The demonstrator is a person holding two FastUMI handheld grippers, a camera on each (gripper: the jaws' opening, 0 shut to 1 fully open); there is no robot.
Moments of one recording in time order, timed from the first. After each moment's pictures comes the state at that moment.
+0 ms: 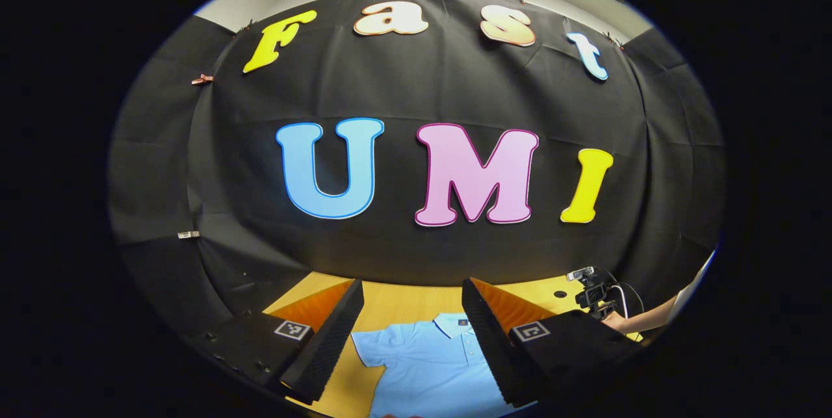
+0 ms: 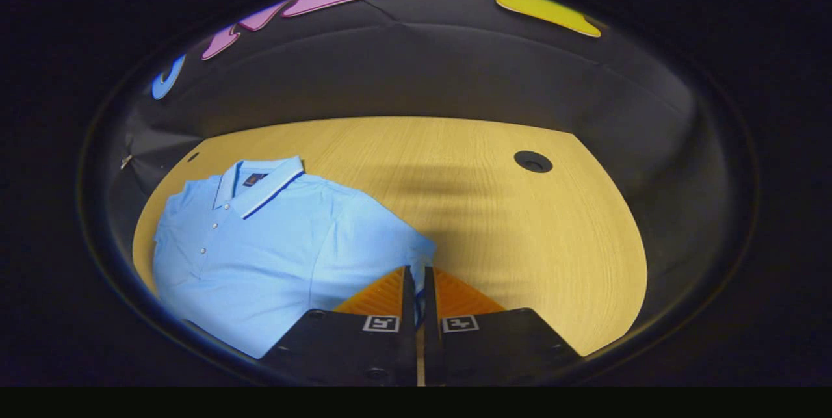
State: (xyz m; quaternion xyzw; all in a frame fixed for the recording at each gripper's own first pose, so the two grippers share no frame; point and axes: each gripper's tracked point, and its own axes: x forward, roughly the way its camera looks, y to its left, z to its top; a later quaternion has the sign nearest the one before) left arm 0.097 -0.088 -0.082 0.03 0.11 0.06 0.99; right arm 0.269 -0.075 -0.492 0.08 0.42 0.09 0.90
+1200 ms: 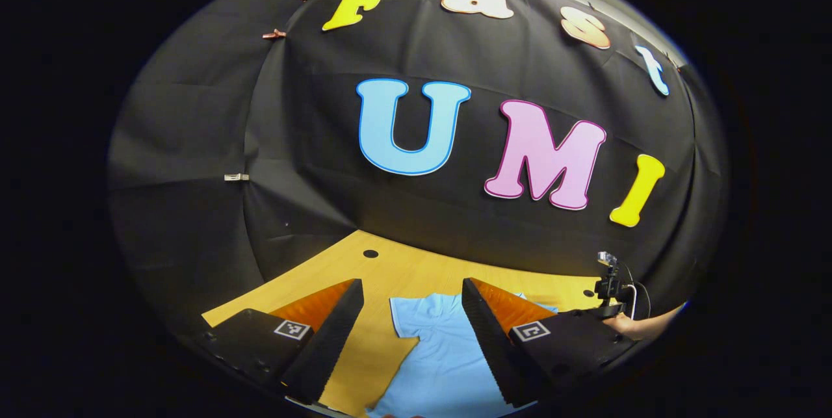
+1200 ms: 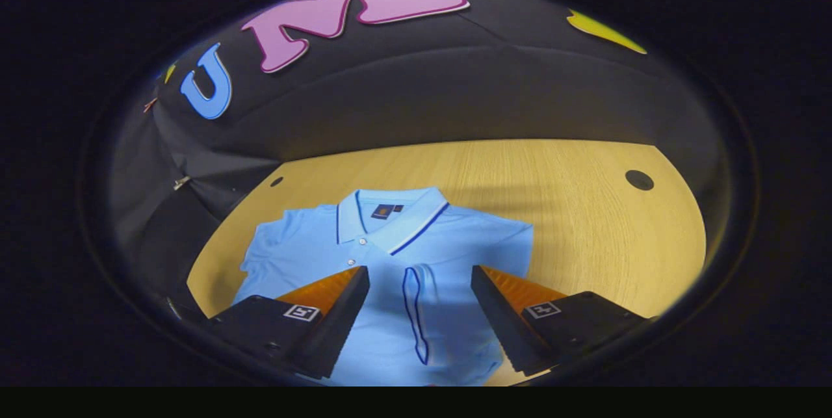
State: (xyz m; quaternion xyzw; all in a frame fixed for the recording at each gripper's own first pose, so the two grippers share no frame) left arm 0.060 0.005 -0.146 -0.07 0.16 0.17 0.97; right arm 0.271 0.064 -0.408 0.19 0.37 0.21 0.89
